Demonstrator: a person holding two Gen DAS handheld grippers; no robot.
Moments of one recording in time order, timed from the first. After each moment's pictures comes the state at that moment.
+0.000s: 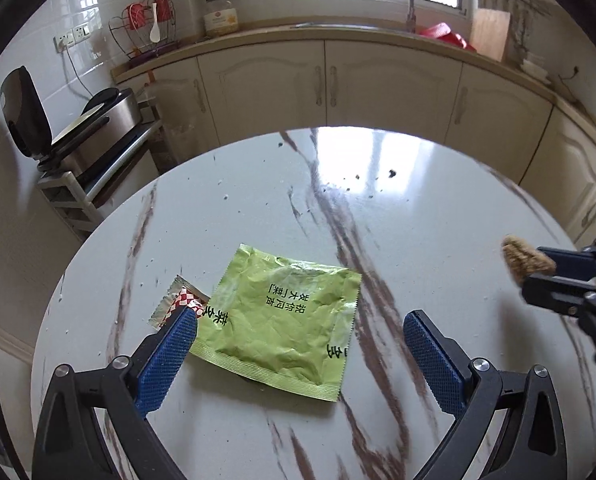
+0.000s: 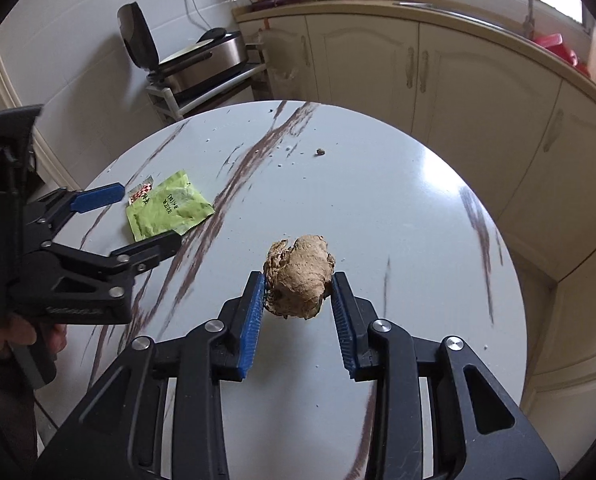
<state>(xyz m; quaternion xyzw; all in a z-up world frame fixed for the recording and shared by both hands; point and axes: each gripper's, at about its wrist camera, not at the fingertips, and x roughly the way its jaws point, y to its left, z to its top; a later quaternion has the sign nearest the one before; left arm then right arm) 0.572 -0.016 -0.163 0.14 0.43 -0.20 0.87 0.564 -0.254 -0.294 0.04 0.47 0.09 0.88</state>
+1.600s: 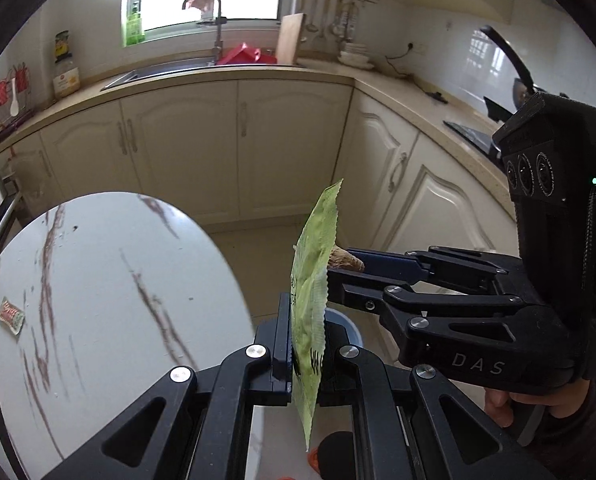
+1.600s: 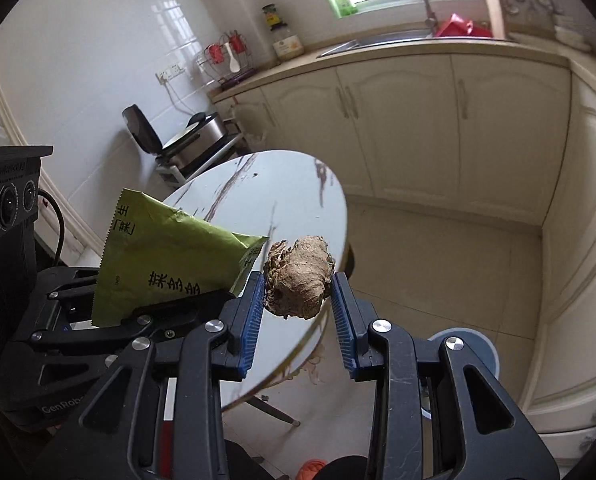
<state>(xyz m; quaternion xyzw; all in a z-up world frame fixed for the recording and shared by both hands) 0.373 -0.185 -0.074 0.13 0.38 -0.45 0.80 0.338 -0.415 -0.231 0.18 0.36 0.04 0.91</state>
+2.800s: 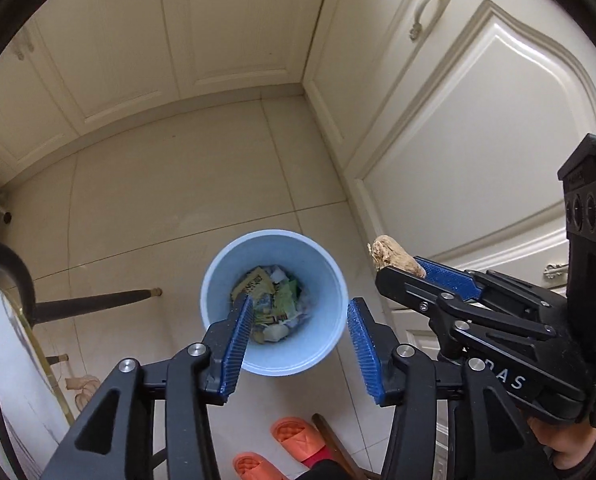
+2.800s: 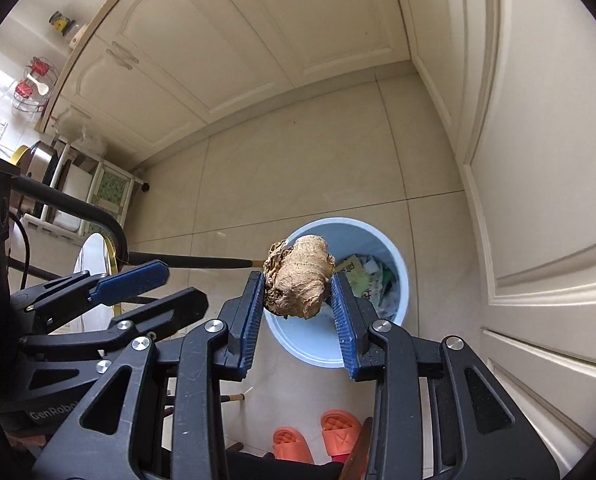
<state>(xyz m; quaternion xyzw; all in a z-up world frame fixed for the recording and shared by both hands) 0.457 -0.431 -0.341 0.21 0.55 -0.41 0.69 0.323 -0.625 -0.490 0.34 0.49 -0.12 0.79</state>
